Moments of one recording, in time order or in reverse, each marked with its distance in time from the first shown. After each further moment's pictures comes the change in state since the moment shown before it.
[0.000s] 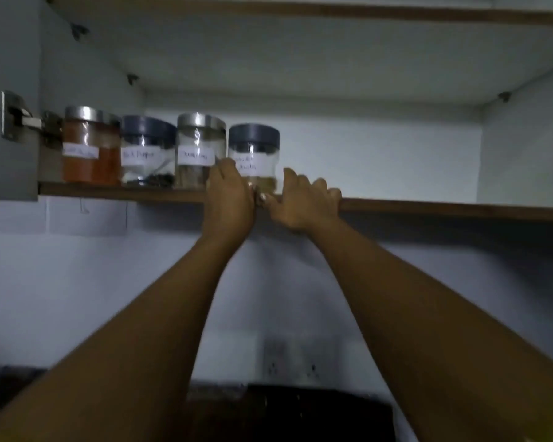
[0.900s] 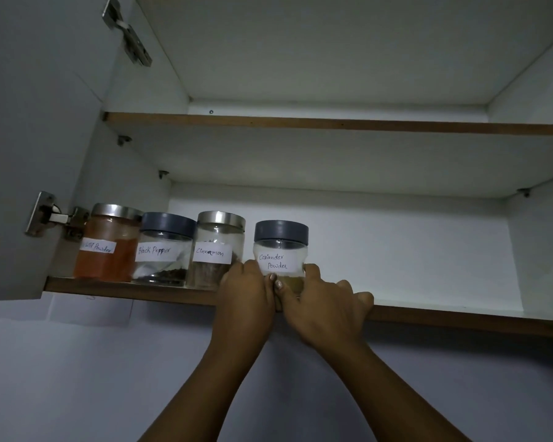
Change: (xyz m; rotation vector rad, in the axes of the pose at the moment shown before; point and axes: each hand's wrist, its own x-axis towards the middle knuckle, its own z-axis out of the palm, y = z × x) left_hand 0.023 -0.014 0.016 0.022 0.035 0.059; right_hand 0.017 -0.007 0.014 0.049 0.231 0.049
